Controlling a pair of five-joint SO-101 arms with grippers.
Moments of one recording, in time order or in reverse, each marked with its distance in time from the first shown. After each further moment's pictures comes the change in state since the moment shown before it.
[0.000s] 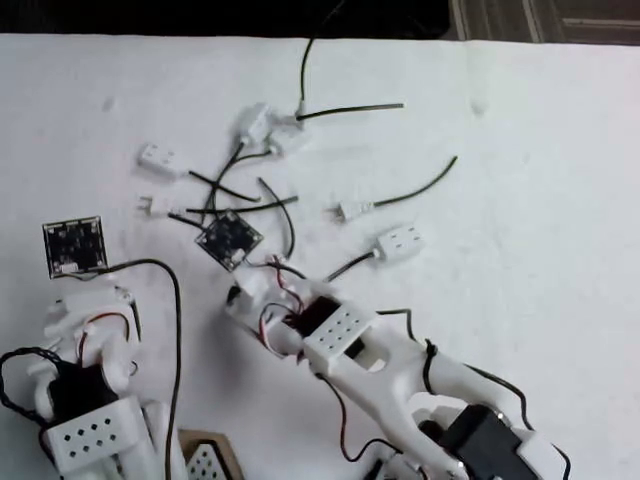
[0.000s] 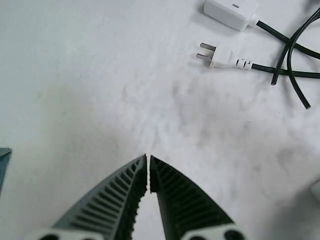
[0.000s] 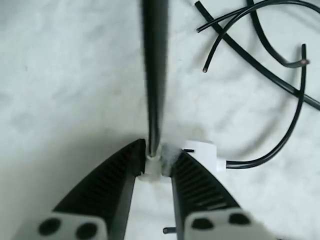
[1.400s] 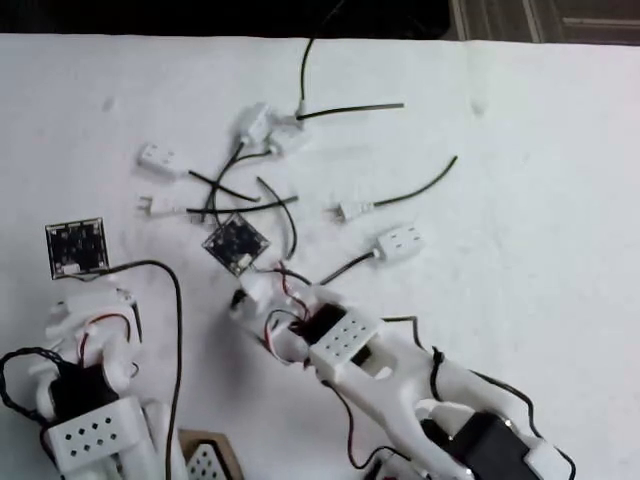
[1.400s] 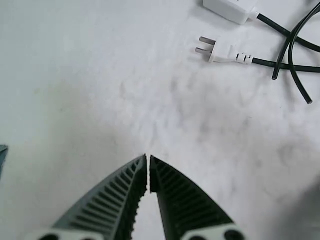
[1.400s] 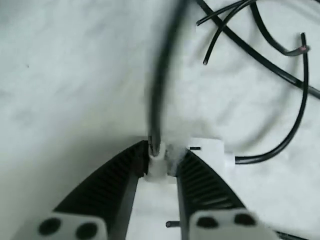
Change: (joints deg) left arm 0.0 0.0 1.1 -0.2 -0.2; right arm -0.2 -5.9 2.8 -3.6 -0.8
